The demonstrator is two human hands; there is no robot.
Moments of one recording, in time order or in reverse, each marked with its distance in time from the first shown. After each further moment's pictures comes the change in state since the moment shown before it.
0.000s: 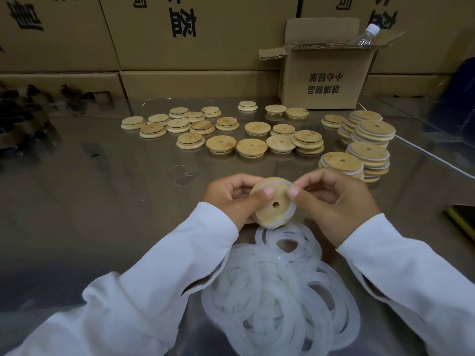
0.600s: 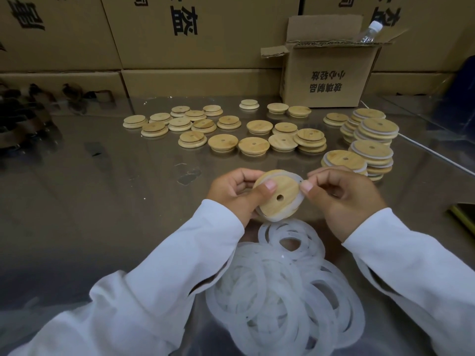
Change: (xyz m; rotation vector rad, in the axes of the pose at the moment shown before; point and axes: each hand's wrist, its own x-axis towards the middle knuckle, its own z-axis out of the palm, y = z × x) left_hand 0.002 0.002 0.004 -0.002 0.056 0.013; right_hand 0.006 0.005 -0.004 -0.235 0.036 -0.008
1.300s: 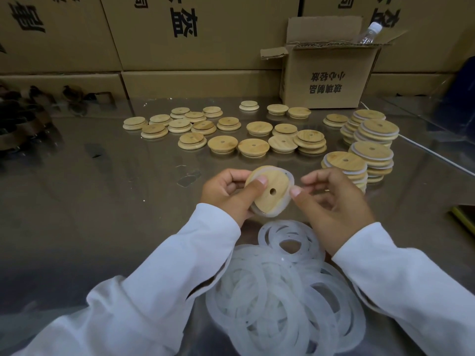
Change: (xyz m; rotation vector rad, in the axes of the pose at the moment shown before) left_hand 0.003 0.000 0.000 -0.077 0.143 0.004; right_hand -0.010 -0.003 0.012 0.073 0.055 0.054
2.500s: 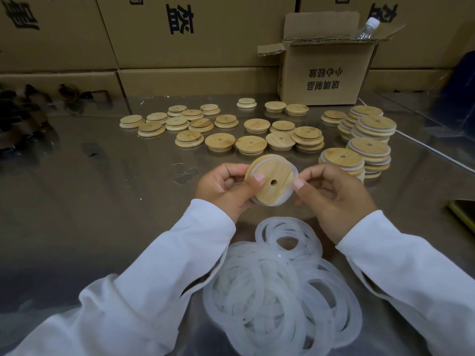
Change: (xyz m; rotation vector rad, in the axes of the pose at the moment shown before) left_hand 0.001 0.000 -0.004 -0.057 -0.062 0.054; right_hand 0.006 -0.001 -0.006 0.132 -0.101 -0.024
